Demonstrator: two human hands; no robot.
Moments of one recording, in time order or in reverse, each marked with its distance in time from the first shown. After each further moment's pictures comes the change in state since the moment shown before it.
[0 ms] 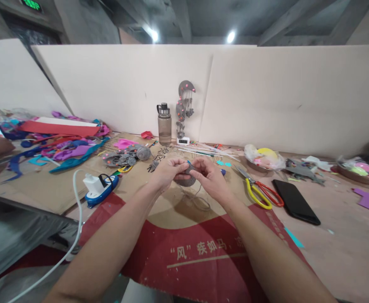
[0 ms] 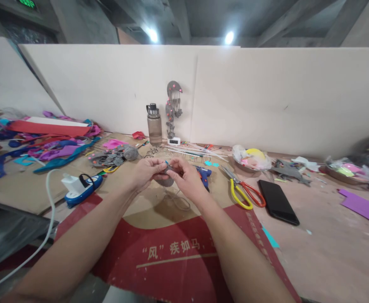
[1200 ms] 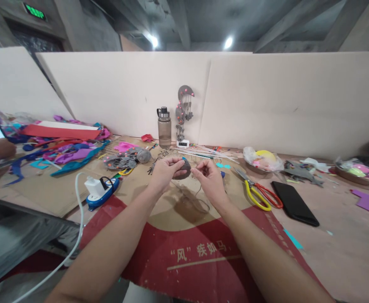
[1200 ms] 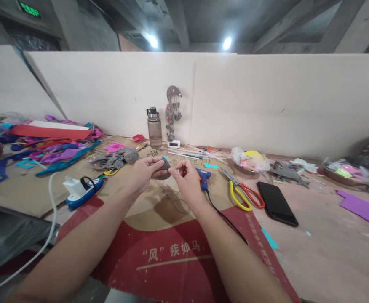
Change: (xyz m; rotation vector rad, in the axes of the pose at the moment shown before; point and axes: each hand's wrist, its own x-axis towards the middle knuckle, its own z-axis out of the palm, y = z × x) left_hand 0.011 -0.011 -0.007 -0.094 0.219 0.148; right_hand 0.000 0.006 0.015 0.169 0.329 0.150
